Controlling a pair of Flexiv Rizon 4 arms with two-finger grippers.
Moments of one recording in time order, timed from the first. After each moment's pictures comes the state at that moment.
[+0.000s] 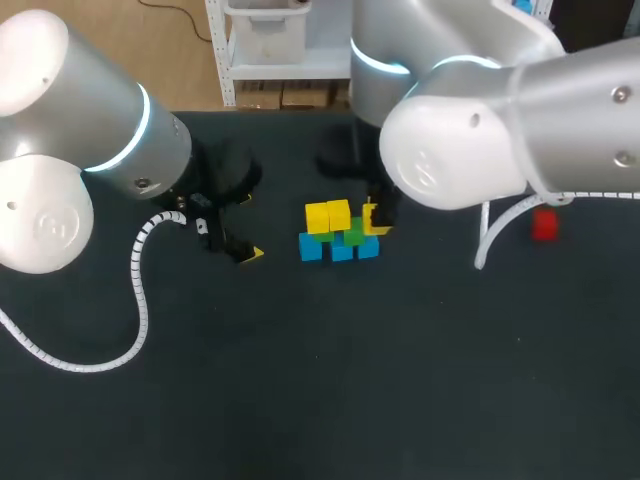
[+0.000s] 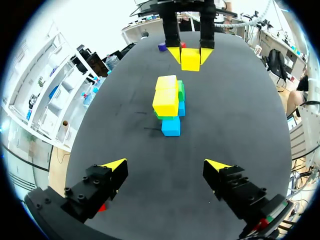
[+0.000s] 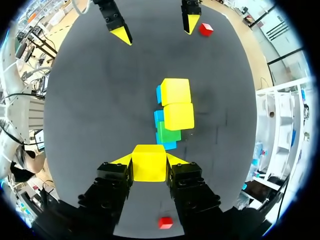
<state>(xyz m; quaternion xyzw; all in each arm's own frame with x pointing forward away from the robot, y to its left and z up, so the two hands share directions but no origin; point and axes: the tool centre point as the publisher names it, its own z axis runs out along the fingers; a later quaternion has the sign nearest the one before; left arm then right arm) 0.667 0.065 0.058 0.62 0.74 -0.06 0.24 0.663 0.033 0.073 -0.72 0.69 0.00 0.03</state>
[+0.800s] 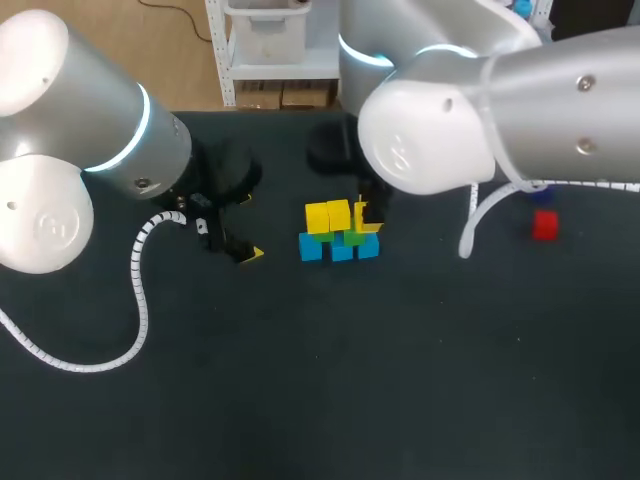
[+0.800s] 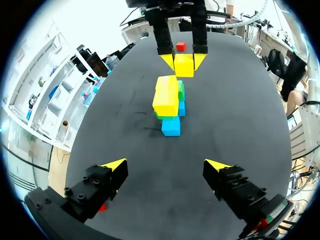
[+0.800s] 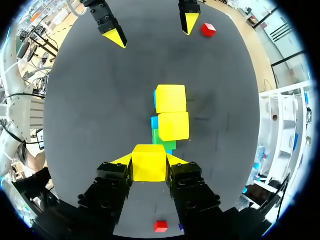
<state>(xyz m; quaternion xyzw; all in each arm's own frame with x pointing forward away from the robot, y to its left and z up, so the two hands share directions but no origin) 0.667 0.065 0.058 0.62 0.74 -0.06 0.24 0.673 0.042 0.066 -0.72 0.69 0.01 0.02</state>
